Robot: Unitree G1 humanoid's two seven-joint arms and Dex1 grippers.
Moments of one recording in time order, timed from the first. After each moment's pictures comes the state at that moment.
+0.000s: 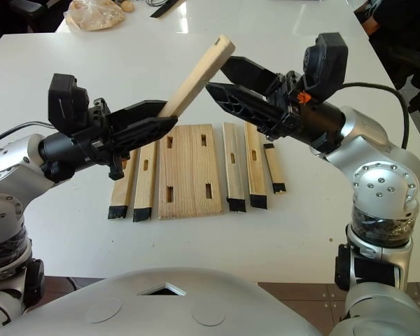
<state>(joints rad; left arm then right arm) -0.18 0.58 0.15 -0.73 -1.20 0.81 -0.57 -0.33 -0.61 -0.18 -0.47 1.34 0.75 0.71</state>
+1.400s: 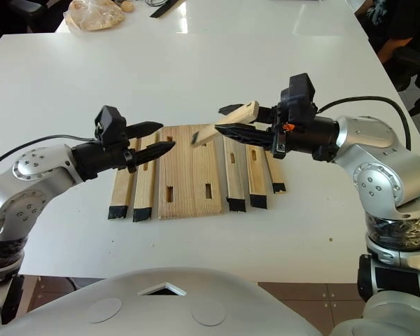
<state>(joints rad) -0.08 0.70 -0.09 -0.55 -0.69 0.68 -0.53 -0.23 -0.80 -0.06 -0.33 0.72 0.49 1.04</state>
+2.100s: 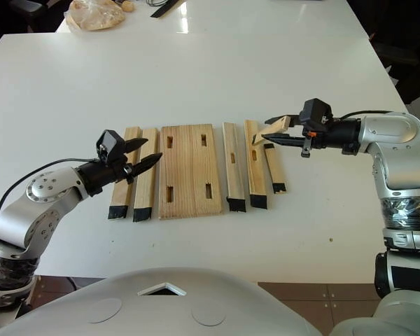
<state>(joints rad) 0.08 0.60 -0.08 -0.51 -0.48 0.58 -0.50 -0.26 -0.87 -0.01 0.10 0.35 0.09 1.29</state>
